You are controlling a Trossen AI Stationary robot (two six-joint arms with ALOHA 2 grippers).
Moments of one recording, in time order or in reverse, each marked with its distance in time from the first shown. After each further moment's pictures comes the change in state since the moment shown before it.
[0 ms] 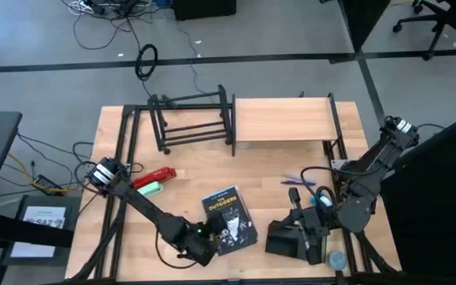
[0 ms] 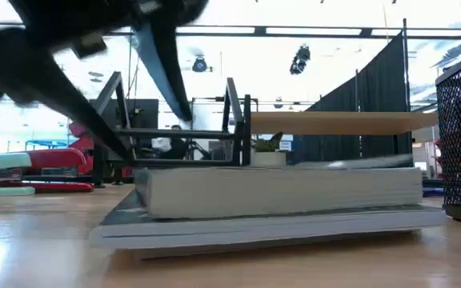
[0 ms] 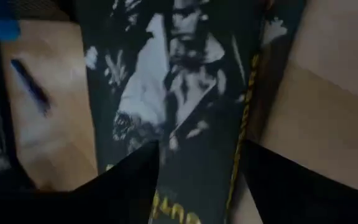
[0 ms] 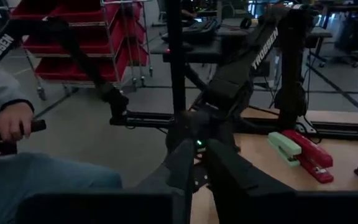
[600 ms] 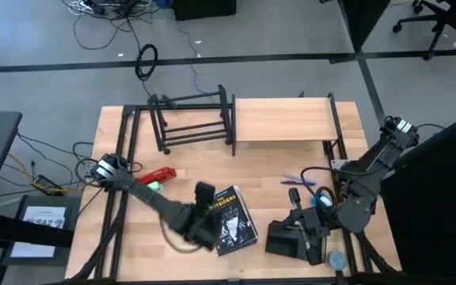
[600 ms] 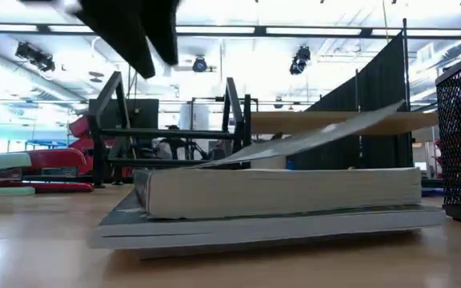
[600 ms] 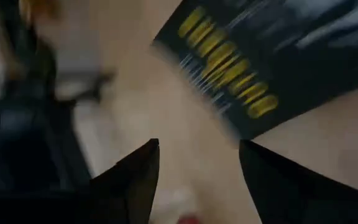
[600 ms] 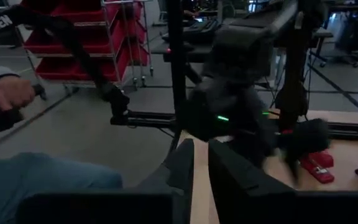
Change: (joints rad) left arm 0.188 -0.013 0.296 -0.702 -0.040 -0.724; right arm 0.007 0.000 0.000 -0.001 -0.009 0.000
